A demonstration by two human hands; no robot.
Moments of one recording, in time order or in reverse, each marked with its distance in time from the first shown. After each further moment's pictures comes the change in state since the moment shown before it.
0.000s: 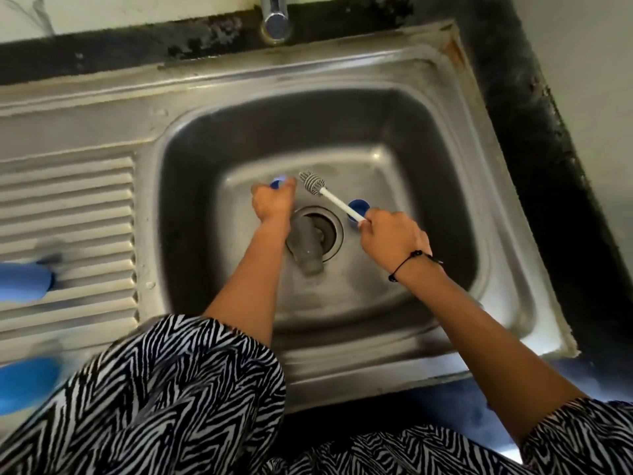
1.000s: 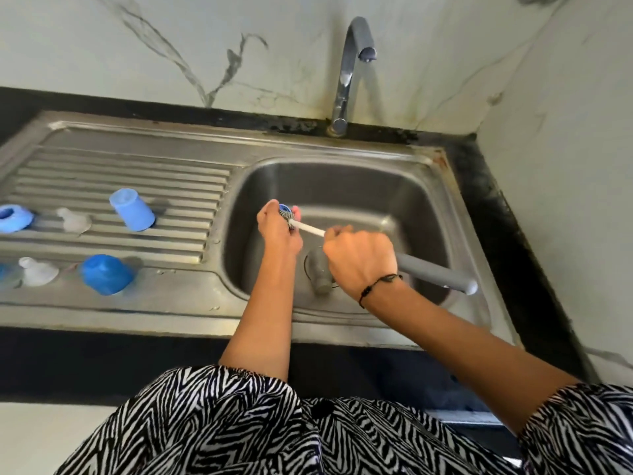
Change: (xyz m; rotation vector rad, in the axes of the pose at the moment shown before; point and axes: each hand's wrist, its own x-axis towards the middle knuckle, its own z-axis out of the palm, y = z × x) left_hand -0.117 0.016 -0.103 -1.307 -0.083 -0.085; right_hand -0.139 -0.075 -0.035 -0.725 0.458 -0.487
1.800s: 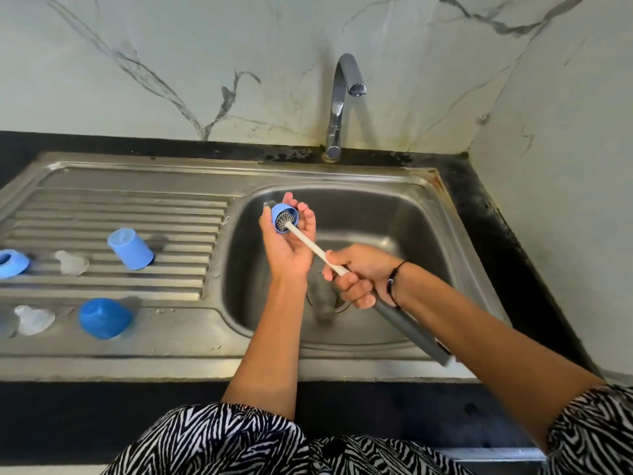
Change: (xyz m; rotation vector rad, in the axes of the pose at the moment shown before) left_hand -0.029 0.006 0.018 -0.422 -0.521 -0.220; right_hand 0.040 0.035 0.010 1.827 -0.921 0.380
